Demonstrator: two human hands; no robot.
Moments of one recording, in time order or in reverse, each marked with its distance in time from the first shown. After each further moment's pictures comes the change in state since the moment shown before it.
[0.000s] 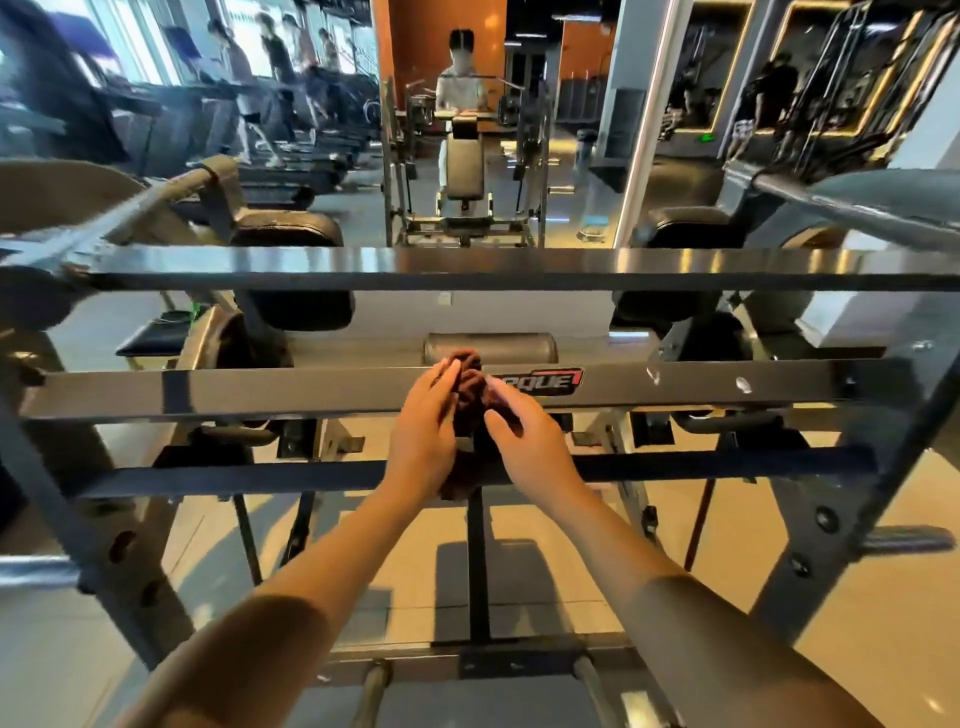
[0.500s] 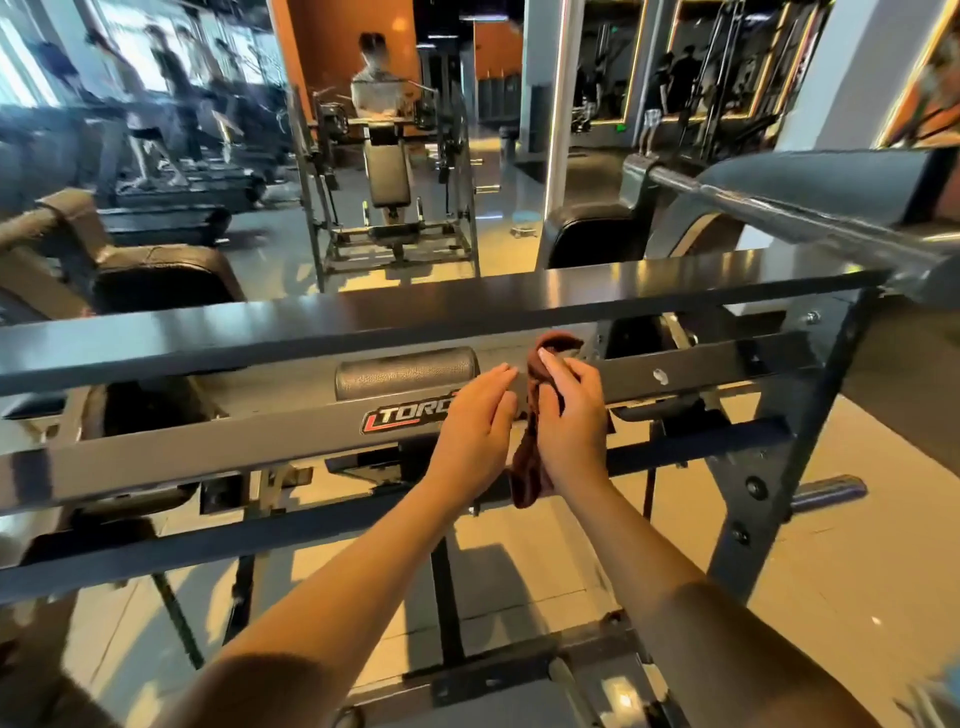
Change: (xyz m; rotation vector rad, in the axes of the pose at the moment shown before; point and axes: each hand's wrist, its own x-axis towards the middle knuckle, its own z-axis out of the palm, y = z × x) left_hand 0.035 0.088 0.095 -0.125 -0.252 0.169; right_hand 0.018 0.051 -0.092 -0.095 0.583 0.053
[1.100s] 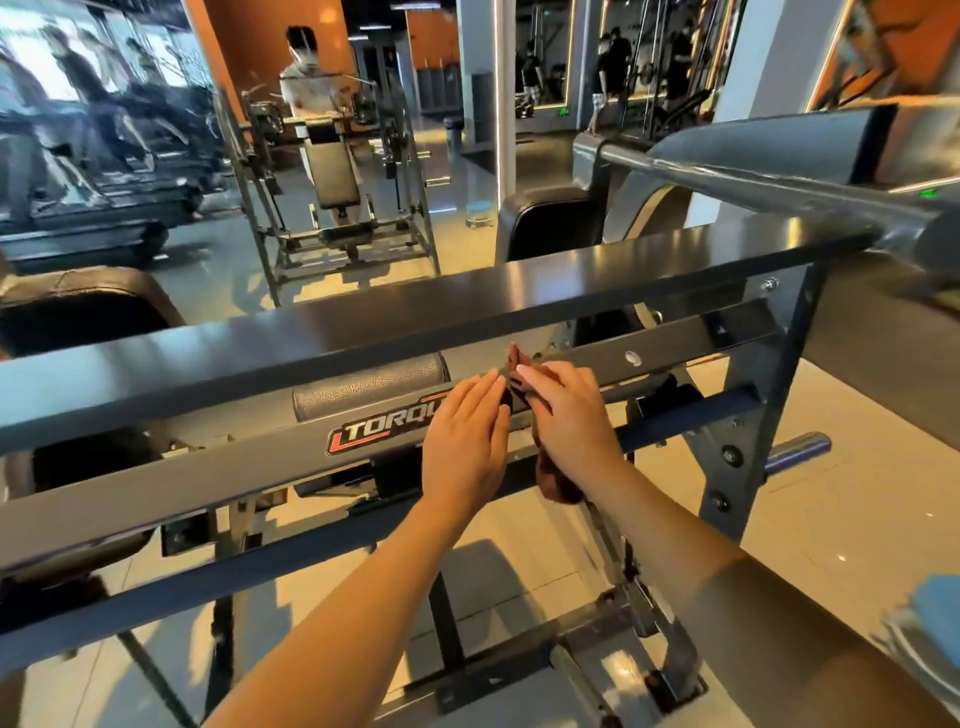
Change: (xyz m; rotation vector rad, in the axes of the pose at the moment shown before) left_hand 0.005 -0.028 0.035 0.448 0.075 0.210; right_hand 0.018 0.039 -0.021 -0.441 -0.169 -0.180
